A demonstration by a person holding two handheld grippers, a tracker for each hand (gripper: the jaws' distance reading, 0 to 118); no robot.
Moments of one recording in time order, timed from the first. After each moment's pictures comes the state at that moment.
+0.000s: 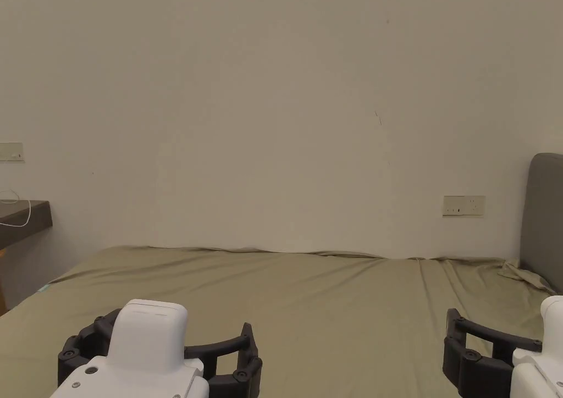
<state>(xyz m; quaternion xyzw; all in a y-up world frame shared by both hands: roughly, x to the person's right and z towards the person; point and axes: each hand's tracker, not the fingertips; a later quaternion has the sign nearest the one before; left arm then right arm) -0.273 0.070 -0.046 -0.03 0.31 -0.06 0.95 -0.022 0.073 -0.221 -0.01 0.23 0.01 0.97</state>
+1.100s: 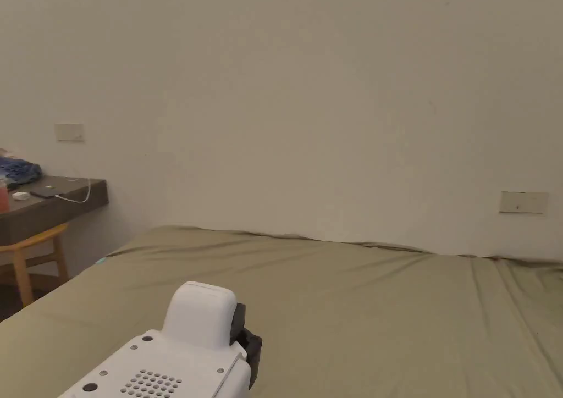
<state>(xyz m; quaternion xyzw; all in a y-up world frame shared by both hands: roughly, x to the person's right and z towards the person) -0.296 0.066 -0.041 -0.10 0.31 -0.04 0.95 -0.025 0.057 -0.254 -0.07 0.23 0.03 0.97</state>
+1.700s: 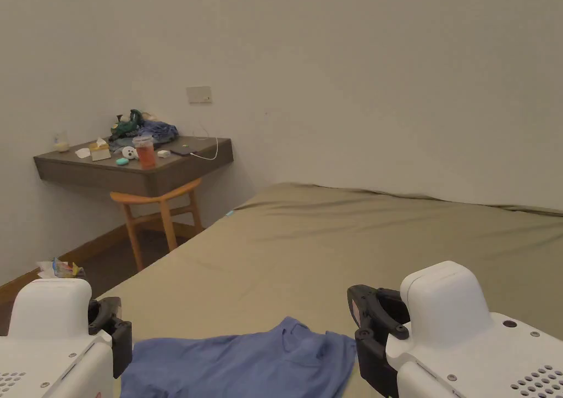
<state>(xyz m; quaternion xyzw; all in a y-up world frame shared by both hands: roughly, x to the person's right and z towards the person) -0.414 0.041 0.133 -0.15 0.53 0.01 0.83 -0.231 0.046 -0.120 -0.06 0.66 0.06 0.75</state>
